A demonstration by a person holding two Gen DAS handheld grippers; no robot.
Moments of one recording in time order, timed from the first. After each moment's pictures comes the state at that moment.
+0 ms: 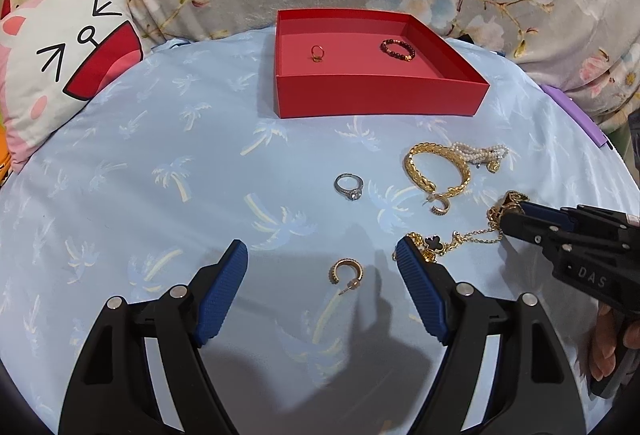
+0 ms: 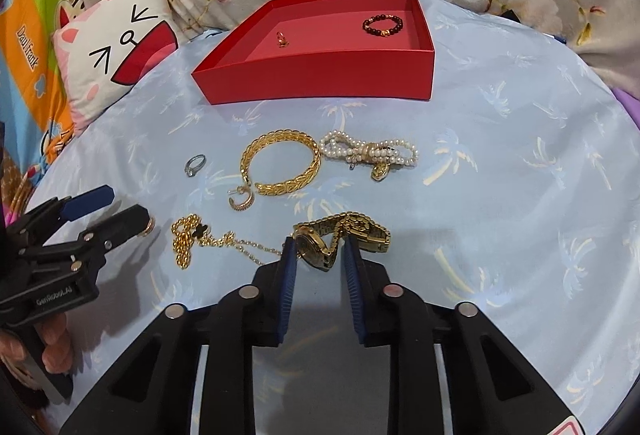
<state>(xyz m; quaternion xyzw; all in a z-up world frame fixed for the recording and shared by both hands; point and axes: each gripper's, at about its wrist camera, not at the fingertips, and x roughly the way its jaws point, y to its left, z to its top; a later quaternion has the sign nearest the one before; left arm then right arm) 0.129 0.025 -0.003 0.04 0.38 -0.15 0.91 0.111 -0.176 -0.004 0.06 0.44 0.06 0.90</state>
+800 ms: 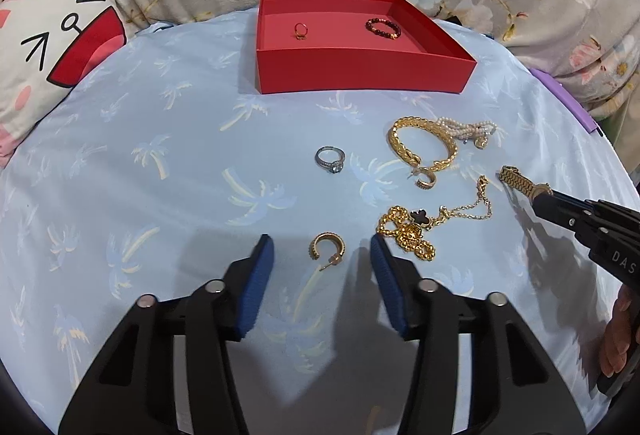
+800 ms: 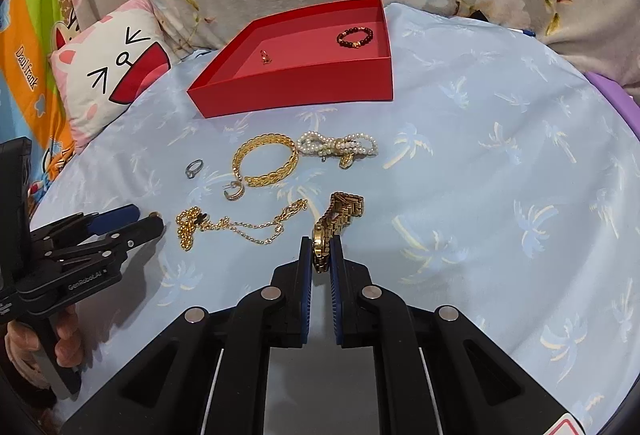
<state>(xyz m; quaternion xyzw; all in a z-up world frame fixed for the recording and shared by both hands) 0.125 0.018 -0.012 0.05 0.41 -0.18 0.89 0.076 -0.194 0.008 0.08 0.42 0.03 0.91</state>
